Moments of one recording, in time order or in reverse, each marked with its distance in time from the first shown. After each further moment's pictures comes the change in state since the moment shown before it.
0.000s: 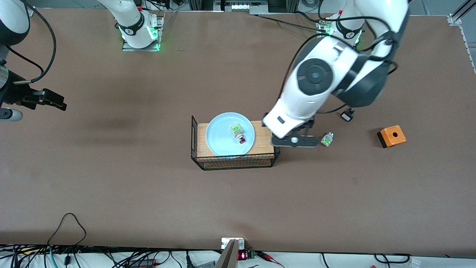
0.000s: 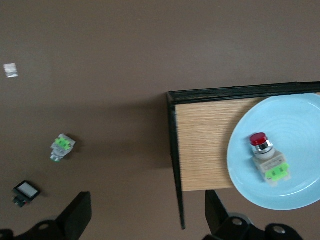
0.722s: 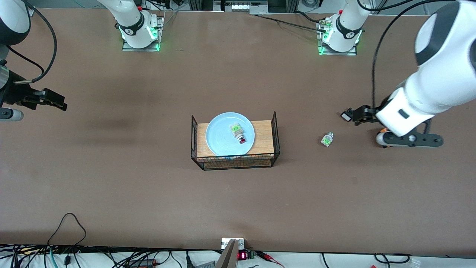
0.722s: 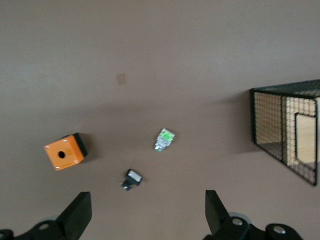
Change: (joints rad) left arm 0.285 -0.180 0.047 -0.011 -0.018 -0.183 0.409; right arm 0.001 0.000 0.002 0.001 0.000 0.000 0.000
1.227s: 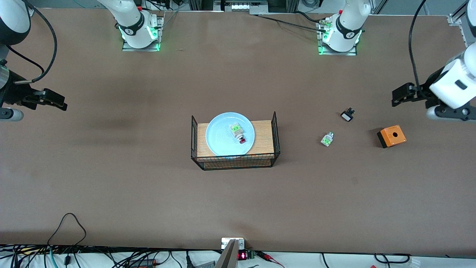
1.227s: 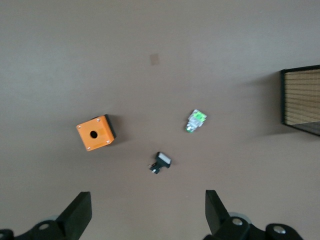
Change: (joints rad) left arm 0.037 -0.312 0.200 -0.416 -0.099 0.151 0.185; right arm 0.002 0.000 0.001 0.000 0.000 0.000 0.000
